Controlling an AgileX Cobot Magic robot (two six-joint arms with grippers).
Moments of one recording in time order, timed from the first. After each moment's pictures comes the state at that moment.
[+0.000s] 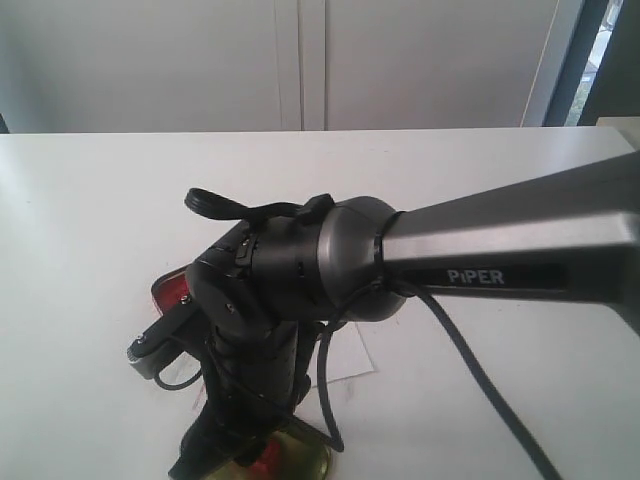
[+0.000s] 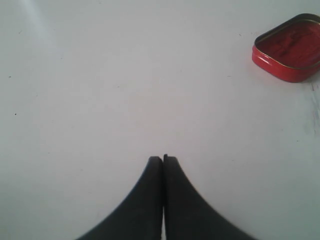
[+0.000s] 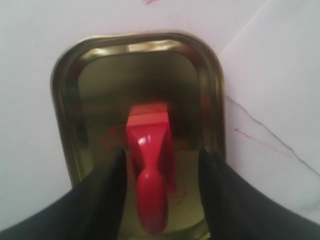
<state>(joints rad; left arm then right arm) -0.01 0.00 0.02 -0.10 0.51 0.13 1.01 1.98 -1.31 0.01 0.85 0.03</state>
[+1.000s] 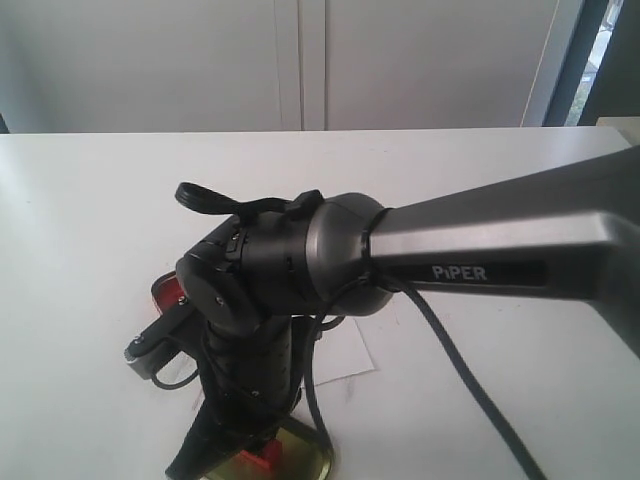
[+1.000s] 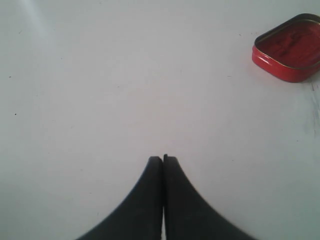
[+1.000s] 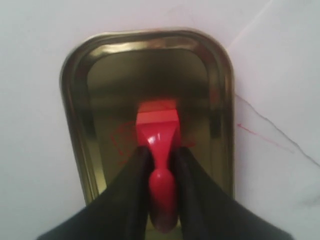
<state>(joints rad) -0.01 0.00 0.02 -0.10 0.51 0.13 1.01 2.00 -1.35 0.01 0.90 0.03</state>
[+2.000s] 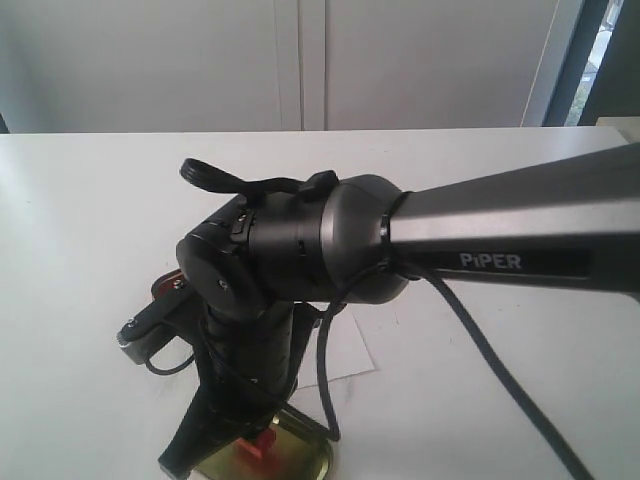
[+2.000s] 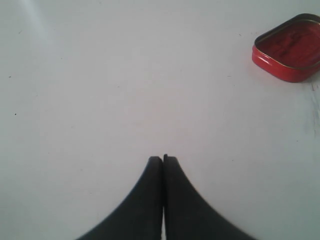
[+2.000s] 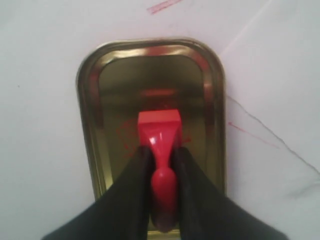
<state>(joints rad) -0.01 0.00 0.02 -0.10 0.51 0.13 1.01 1.96 -1.36 0.01 0.91 0.03</state>
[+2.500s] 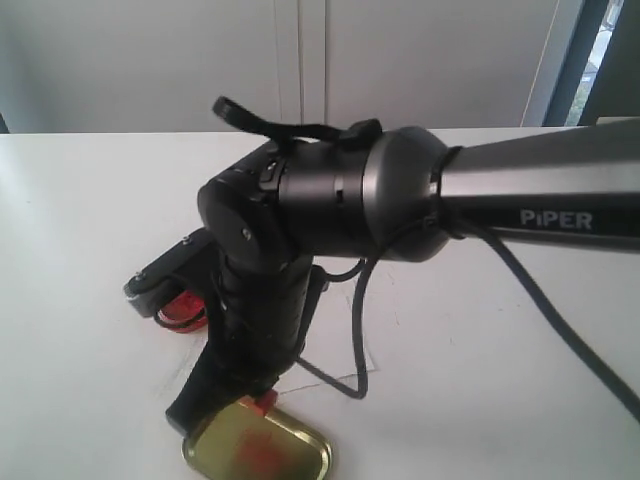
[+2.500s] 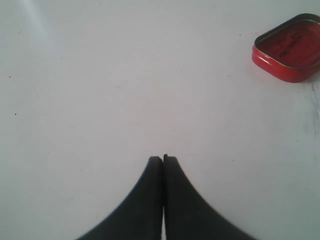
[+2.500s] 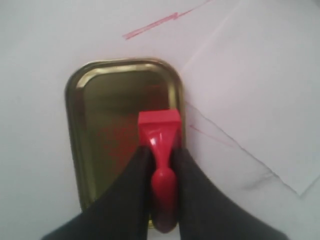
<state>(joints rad) -0.01 0.00 0.02 -0.10 0.51 0.13 0.96 1.90 -1.38 0.01 0.92 -0.01</state>
